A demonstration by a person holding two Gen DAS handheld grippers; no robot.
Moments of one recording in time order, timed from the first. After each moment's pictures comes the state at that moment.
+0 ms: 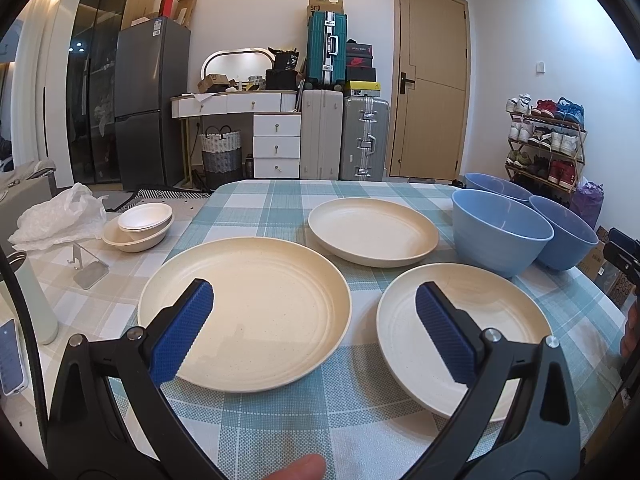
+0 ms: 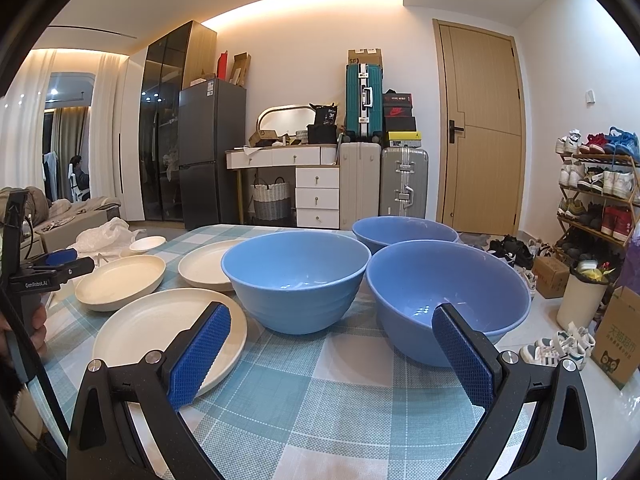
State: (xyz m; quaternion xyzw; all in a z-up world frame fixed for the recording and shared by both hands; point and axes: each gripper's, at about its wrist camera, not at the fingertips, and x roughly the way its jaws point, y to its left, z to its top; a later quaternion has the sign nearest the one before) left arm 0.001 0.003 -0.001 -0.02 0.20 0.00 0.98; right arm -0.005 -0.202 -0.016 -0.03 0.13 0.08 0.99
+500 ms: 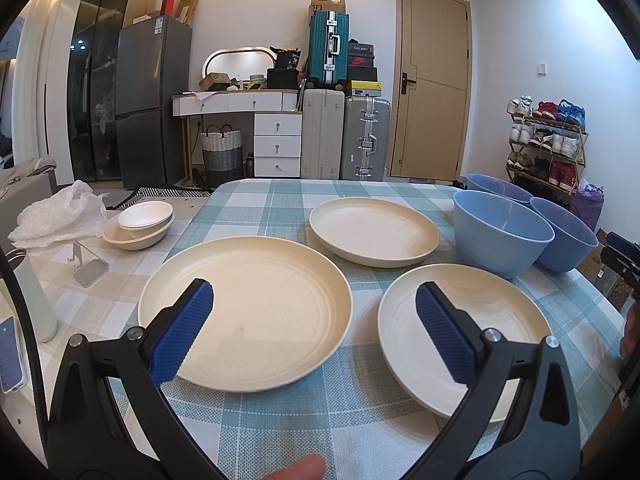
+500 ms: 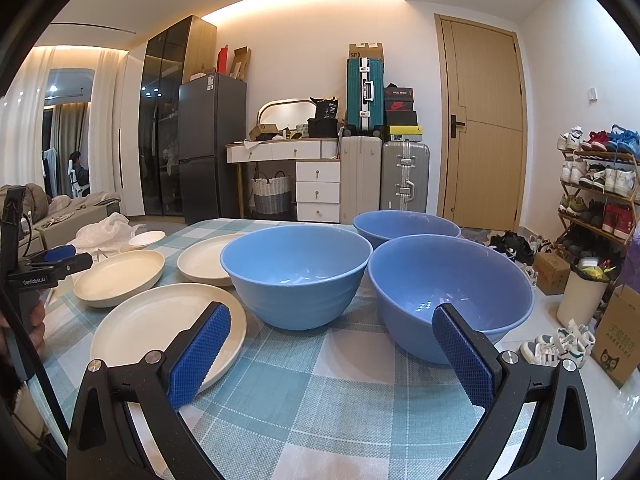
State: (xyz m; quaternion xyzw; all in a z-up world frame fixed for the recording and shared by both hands) left arm 0.001 0.001 -0.007 -0.02 0.21 0.00 0.98; right arm -0.005 -0.202 -0.019 -0.03 0.14 0.09 0.99
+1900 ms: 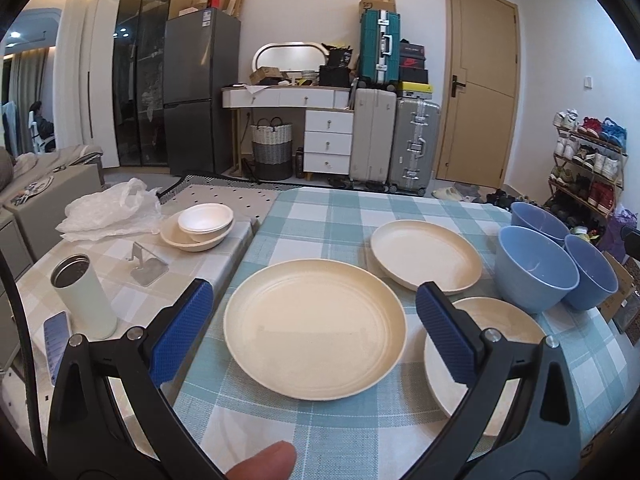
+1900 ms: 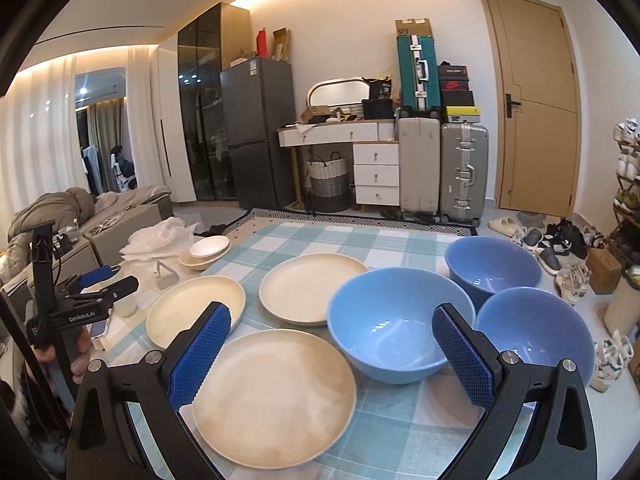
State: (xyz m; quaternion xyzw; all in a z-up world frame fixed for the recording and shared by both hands) left arm -0.018 0.043 0.070 -0.06 0.23 0.10 0.97; right arm 0.025 -0.113 0.084 -0.02 0.21 0.20 0.96
